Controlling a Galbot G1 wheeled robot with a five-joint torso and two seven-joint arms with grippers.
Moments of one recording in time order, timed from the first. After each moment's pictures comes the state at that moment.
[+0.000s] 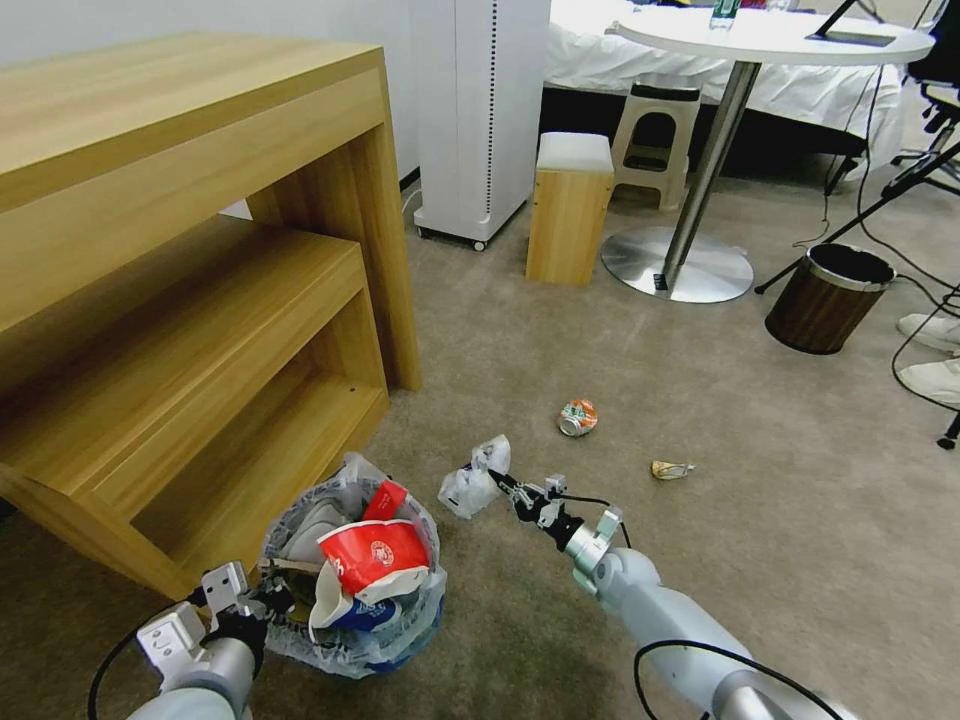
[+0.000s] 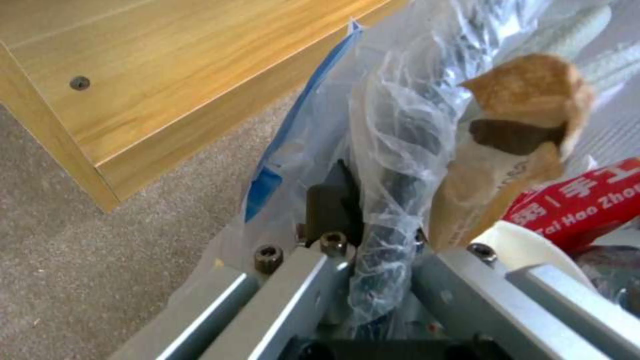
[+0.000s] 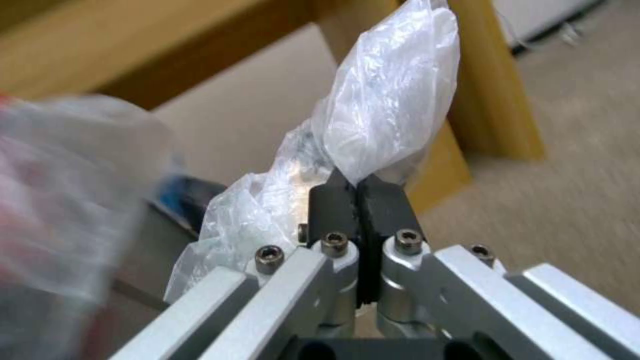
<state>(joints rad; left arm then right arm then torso) 1.69 -1.50 -0.74 -2.20 -0.67 0.60 -0.29 -0.74 1.27 -0.07 0.81 0.99 0.35 -0.98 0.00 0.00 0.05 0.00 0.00</state>
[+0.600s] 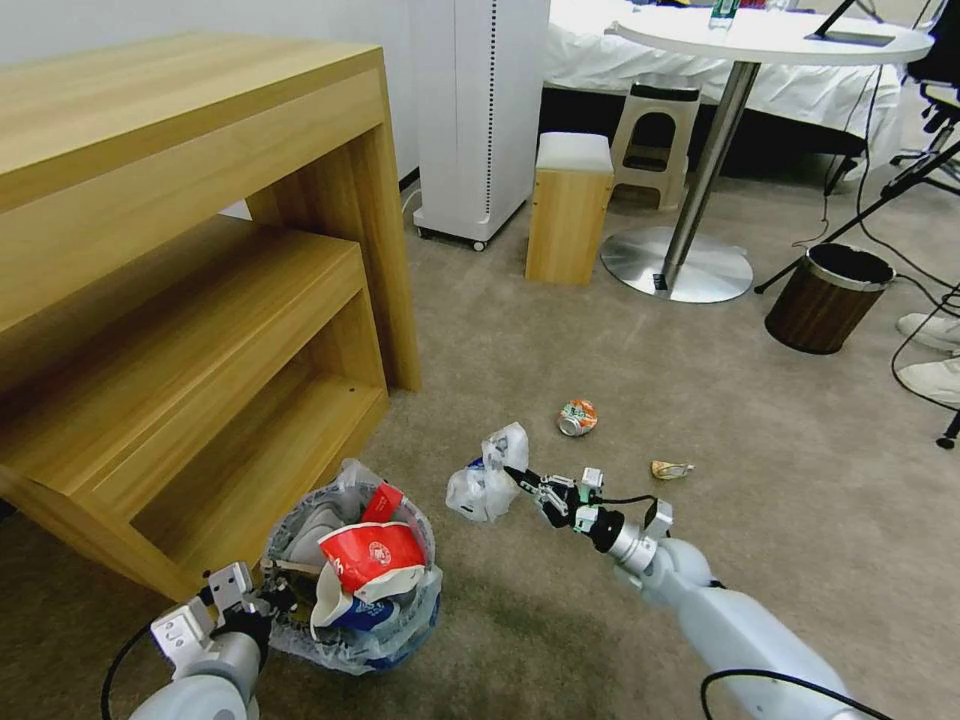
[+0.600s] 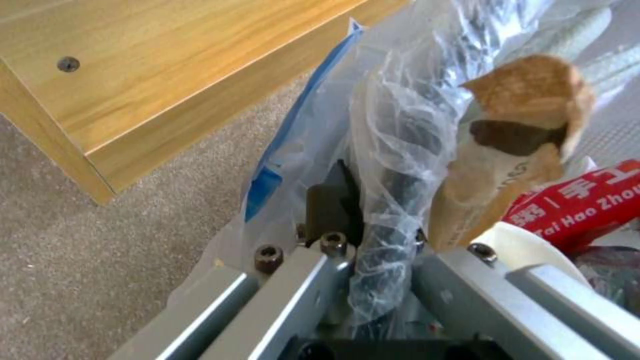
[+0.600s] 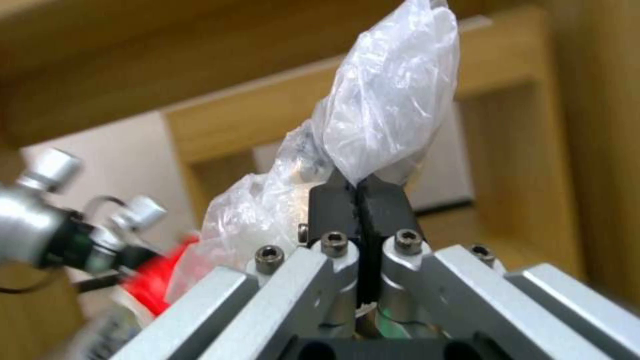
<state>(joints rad) 1.66 -1.50 -0.73 -2.15 -0.67 0.61 -0.30 -0.80 1.00 -0.15 1.31 1.05 0.36 -1.03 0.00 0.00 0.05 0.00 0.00</state>
